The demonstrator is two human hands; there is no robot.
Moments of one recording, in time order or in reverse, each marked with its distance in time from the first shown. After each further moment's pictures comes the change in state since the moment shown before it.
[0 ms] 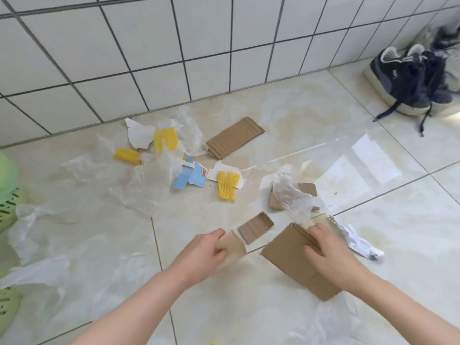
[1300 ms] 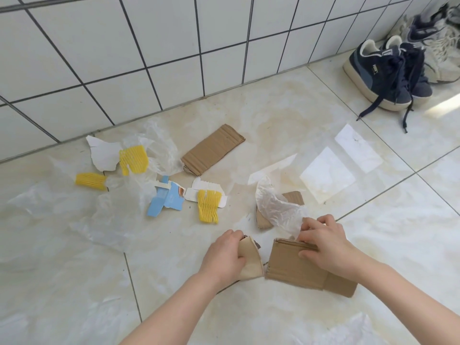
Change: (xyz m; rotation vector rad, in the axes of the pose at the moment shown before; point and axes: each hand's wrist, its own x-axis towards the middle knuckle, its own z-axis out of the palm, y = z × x) left_hand 0.092 0.044 0.040 0.136 -0.050 0.028; right_hand 0.056 0.032 -0.028 -0.288 -0.115 -0.025
